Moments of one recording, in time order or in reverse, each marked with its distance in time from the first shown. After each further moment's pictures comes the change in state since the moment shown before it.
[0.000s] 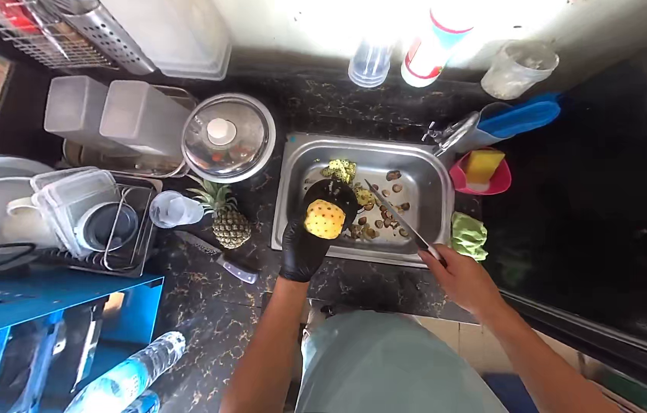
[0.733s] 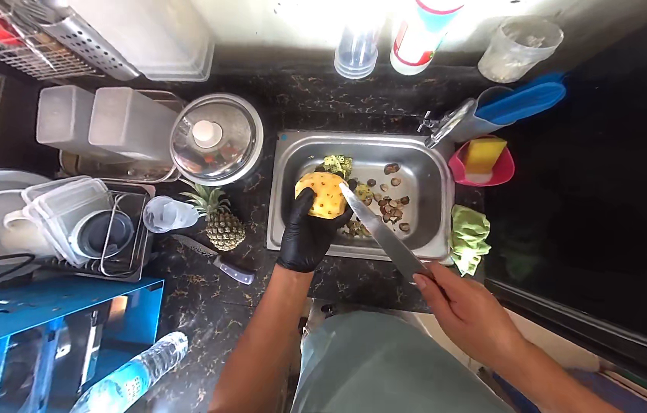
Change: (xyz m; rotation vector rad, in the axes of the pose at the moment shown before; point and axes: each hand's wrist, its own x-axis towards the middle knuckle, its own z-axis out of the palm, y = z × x) left_hand 0.010 0.001 0.073 -0.034 -0.072 -0.010; right_hand -0.052 -0.049 -0.021 0.133 0.172 -0.448
